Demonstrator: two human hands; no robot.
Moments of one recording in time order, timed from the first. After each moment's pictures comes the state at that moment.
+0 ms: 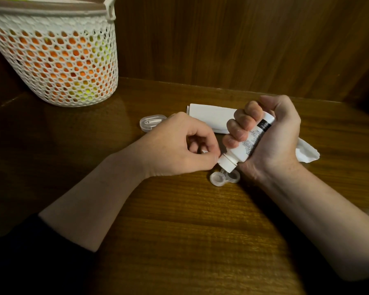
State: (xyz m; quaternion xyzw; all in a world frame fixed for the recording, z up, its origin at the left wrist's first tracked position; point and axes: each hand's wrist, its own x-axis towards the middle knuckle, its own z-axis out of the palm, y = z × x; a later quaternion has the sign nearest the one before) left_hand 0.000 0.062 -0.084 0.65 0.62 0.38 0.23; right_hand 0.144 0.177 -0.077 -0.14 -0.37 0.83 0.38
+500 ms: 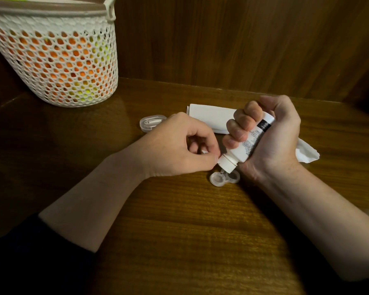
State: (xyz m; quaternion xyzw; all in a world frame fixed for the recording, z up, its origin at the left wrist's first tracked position) left_hand -0.001 0.062 -0.084 0.65 0.62 0.38 0.22; right_hand 0.144 0.177 -0.078 -0.14 -0.37 0.83 0.39
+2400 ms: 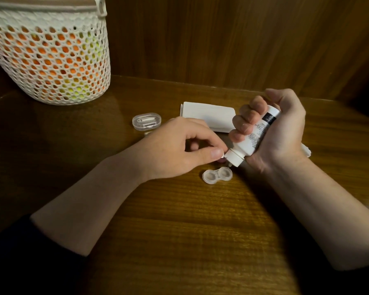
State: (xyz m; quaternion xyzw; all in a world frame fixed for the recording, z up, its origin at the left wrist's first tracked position) left_hand 0.002 0.072 -0.098 0.68 0.61 0.37 0.17; right_hand 0.159 0.199 -0.075 -0.17 -0.40 0.81 0.39
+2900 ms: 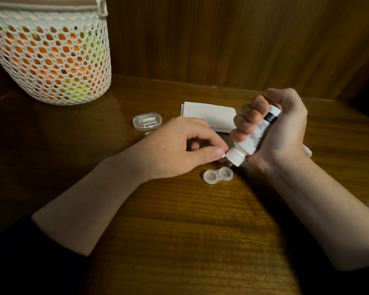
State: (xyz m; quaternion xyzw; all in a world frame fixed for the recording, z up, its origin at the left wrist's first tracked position) left_hand 0.003 0.071 -0.097 0.68 0.61 0.37 0.17; right_hand 0.159 0.199 -0.076 -0.16 -0.40 0.81 0.39
